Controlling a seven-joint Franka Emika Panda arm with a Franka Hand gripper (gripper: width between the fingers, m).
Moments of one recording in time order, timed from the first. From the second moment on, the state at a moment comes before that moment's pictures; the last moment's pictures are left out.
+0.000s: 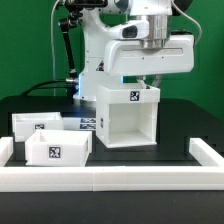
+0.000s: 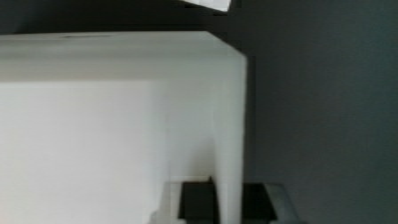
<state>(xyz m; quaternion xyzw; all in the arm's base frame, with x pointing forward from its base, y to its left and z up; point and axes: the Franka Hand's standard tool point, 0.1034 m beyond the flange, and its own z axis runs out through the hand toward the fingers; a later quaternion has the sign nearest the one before) 0.403 0.080 0.097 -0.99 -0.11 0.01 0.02</state>
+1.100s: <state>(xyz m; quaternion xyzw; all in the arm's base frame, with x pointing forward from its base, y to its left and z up) 0.475 0.078 0.097 -1.00 -0.06 -0.02 0.03</state>
